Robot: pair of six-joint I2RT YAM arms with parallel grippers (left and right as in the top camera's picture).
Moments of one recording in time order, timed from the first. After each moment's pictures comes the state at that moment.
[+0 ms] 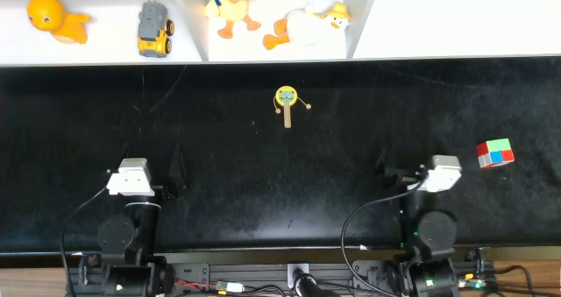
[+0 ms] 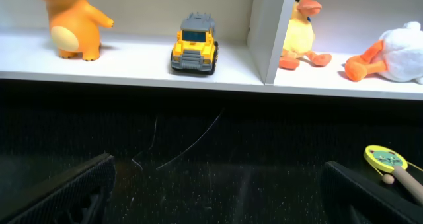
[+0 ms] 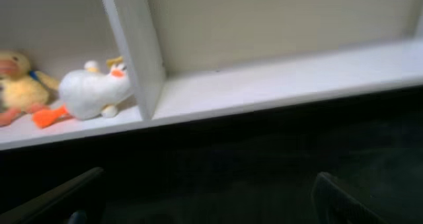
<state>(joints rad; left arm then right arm) -0.02 0.01 0.01 -0.08 0.01 -0.07 0.19 0.05 0.02 -0.01 0.23 0.20</state>
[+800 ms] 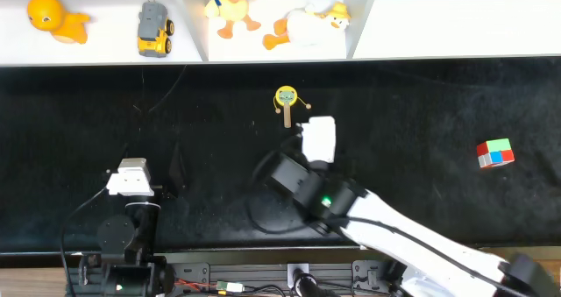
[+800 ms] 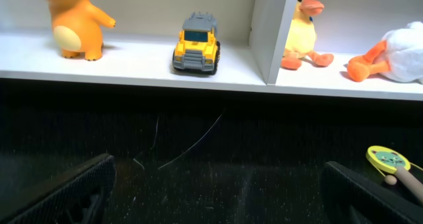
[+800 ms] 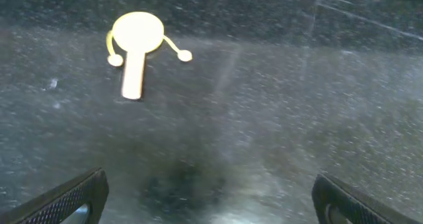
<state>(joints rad) -0.02 0.01 0.01 -0.08 0.00 -0.07 0.98 1.33 0.90 -0.77 0.67 0.84</state>
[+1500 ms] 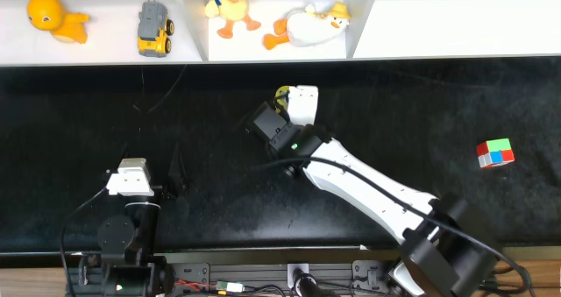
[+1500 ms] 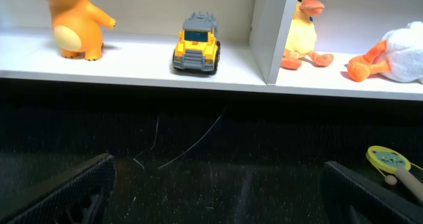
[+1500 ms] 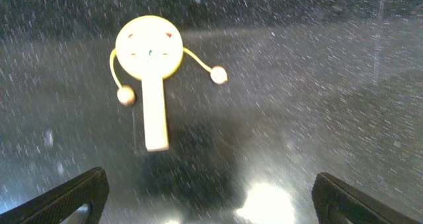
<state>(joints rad) -0.02 0.01 0.01 -0.08 0.00 -0.07 0.82 1.68 1.12 -0.66 0.51 0.85</state>
